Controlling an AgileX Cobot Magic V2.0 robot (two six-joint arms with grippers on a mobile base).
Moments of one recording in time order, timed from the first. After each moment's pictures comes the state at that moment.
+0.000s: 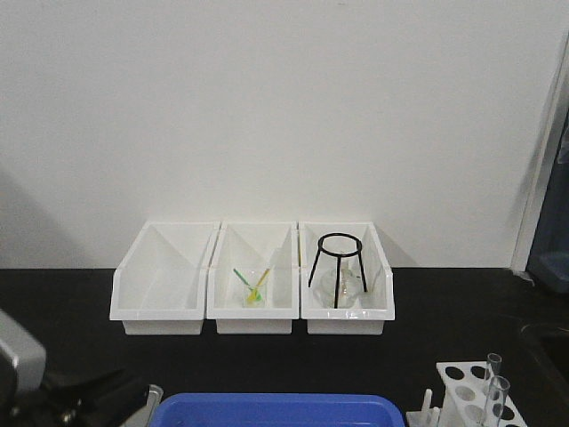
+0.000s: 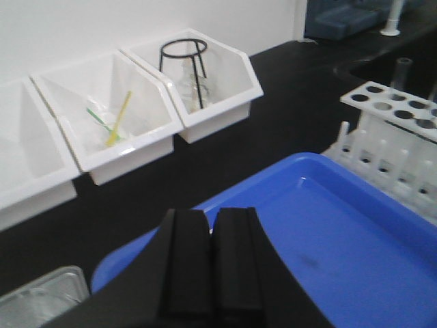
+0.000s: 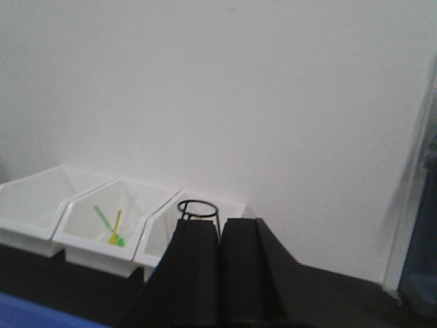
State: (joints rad) left arm -0.52 0.93 -0.53 1.19 -0.03 -1.16; right arm -0.15 0.33 -0.34 -1.64 -0.43 1.52
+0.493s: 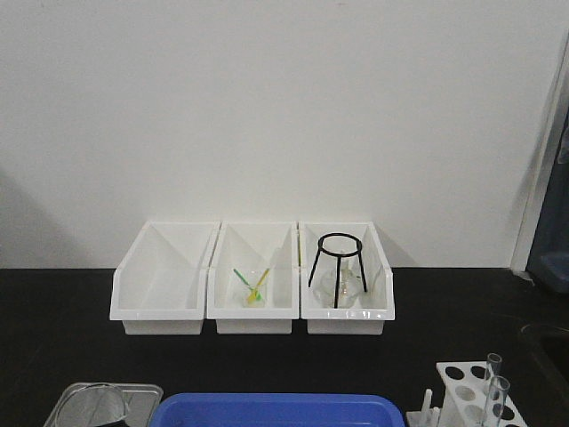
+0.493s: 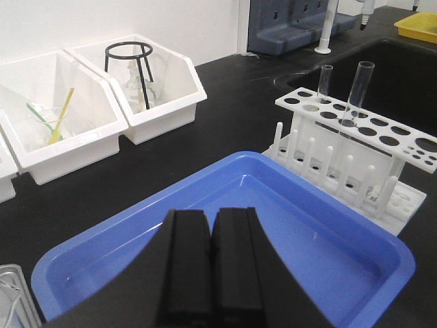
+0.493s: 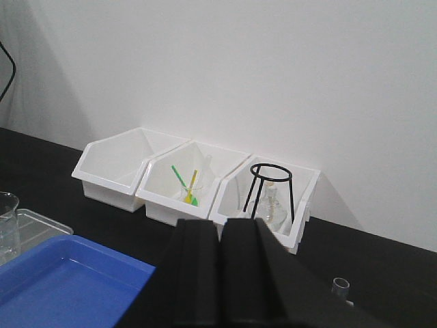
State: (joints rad) left arm -0.52 0.83 -0.43 1.18 -0.14 -1.19; right arm -0.15 0.33 -0.34 -1.78 -0.58 1.69
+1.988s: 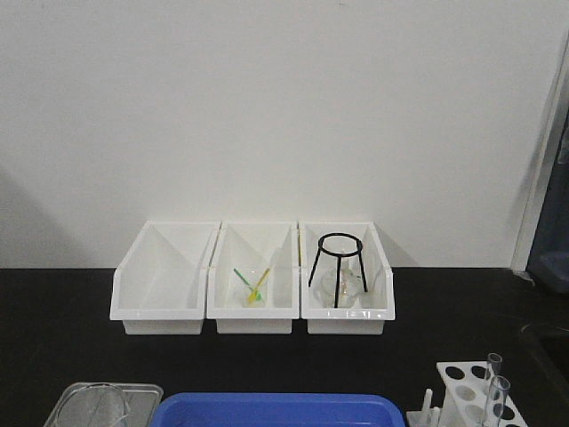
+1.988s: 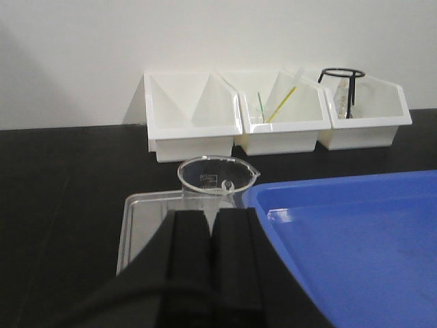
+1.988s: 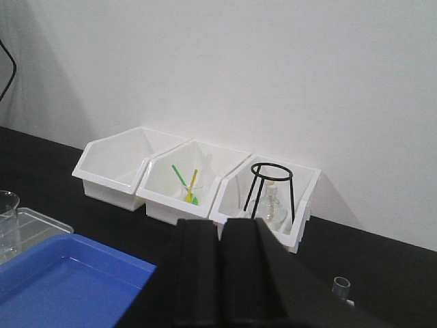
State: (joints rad) left arm -0.16 0.00 0.03 0.02 0.15 -0.08; right arm -0.15 0.33 -0.34 -1.78 -0.59 1.69
